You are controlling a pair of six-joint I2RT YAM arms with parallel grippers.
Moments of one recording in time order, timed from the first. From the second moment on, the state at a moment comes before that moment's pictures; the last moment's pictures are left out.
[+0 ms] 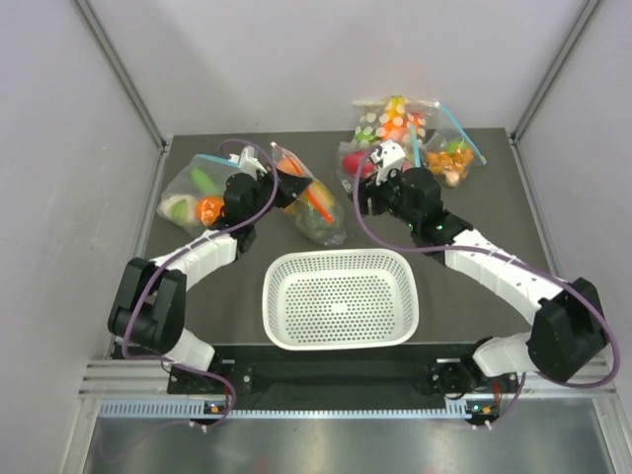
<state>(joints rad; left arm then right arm) -0.36 1.53 0.87 0.60 0.27 -0.97 0.58 1.37 1.00 0.13 -0.01 0.00</state>
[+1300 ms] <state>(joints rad) -0.53 1.48 0.94 0.37 0.10 -0.83 0.75 1.52 1.04 0.15 0.00 -0.08</state>
